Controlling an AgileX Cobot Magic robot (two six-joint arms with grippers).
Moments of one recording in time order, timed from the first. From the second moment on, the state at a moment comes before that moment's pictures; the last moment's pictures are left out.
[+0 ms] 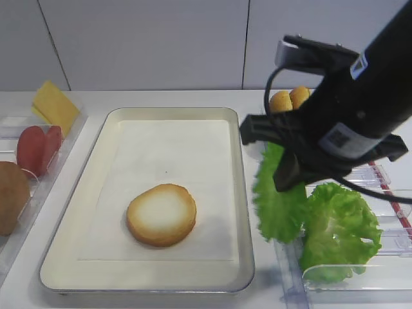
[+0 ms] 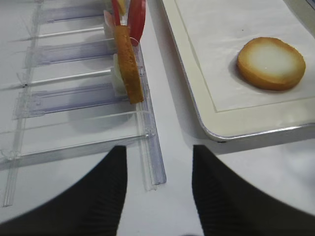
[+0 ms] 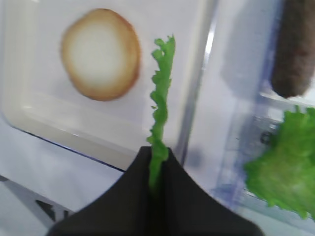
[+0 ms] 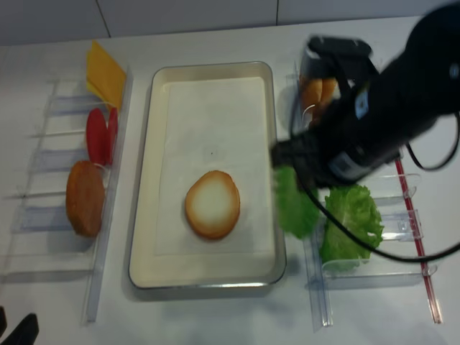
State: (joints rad) left arm -0.07 -0.02 -0.49 -0.06 1.18 0.05; right arm 0.58 1.36 -1.06 0.40 0.95 0.26
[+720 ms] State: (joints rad) left arm -0.07 -0.02 -0.49 -0.06 1.18 0.05; right arm 0.63 1.76 -1.22 1.13 0.79 -0.27
